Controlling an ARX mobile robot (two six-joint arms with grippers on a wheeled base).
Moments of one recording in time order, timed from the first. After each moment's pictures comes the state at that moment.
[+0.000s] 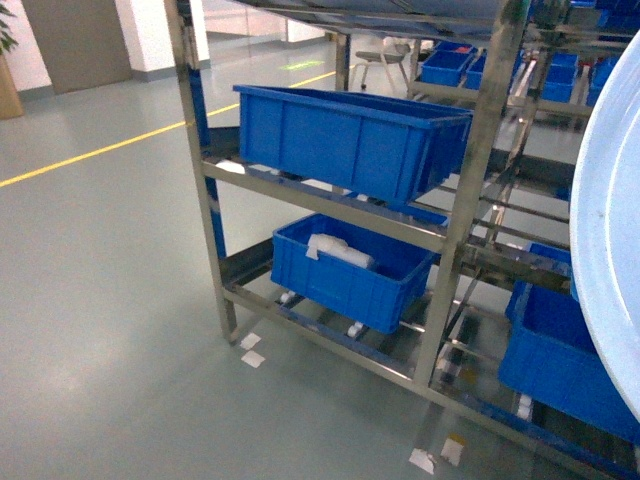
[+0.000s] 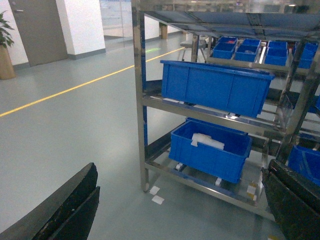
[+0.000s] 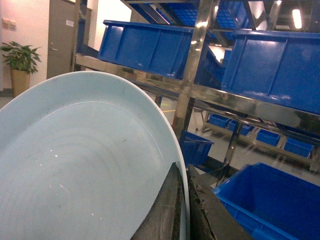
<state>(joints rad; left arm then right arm) 0.00 0.01 0.01 0.00 0.00 0.00 0.02 0.32 0.05 0.52 -0.17 -0.13</state>
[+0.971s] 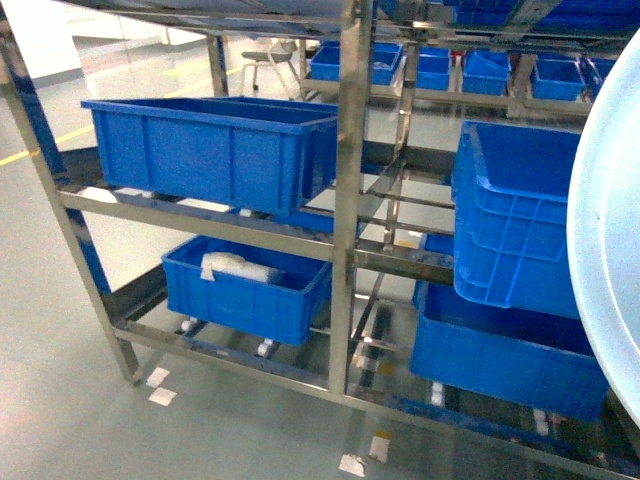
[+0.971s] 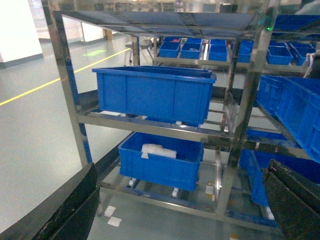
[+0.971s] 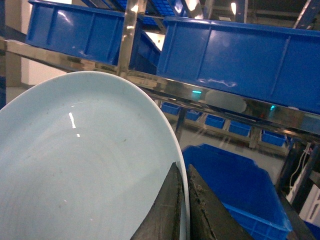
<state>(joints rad) 0.00 0.01 0.01 0.00 0.00 0.00 0.02 0.32 0.05 0.52 -0.17 -0.13</state>
